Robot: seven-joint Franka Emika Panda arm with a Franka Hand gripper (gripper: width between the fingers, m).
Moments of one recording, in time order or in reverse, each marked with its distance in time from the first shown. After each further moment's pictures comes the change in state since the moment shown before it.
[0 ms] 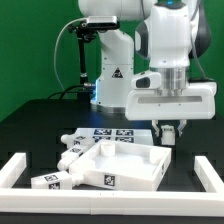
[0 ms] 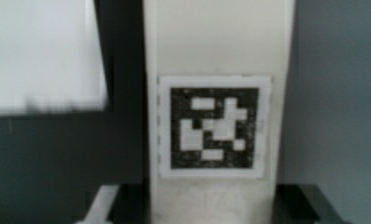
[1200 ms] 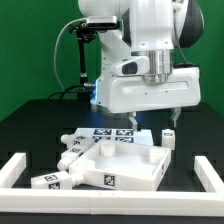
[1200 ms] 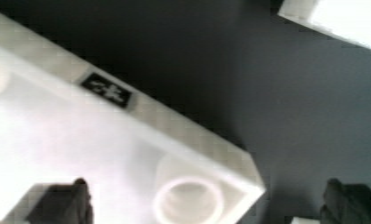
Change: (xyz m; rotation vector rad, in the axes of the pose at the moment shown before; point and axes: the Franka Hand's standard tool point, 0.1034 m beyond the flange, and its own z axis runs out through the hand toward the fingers) arm 0.052 0.027 -0.045 0.003 0.076 -0.296
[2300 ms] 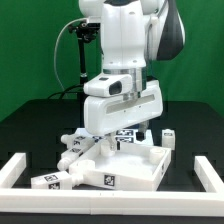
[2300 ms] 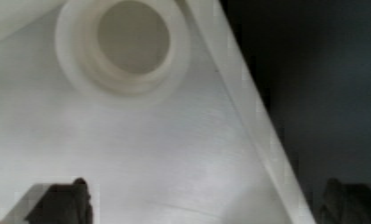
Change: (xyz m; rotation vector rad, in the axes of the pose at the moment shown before) arm 0.003 0.071 0.024 0.025 -0.042 -0.583
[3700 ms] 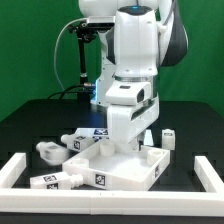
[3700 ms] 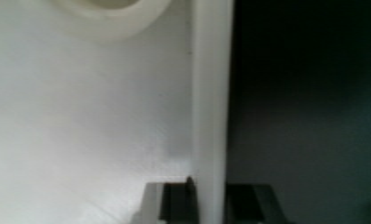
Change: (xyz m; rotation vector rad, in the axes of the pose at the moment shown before) arm 0.012 -0.027 0.017 -0.006 -0.020 -0.418
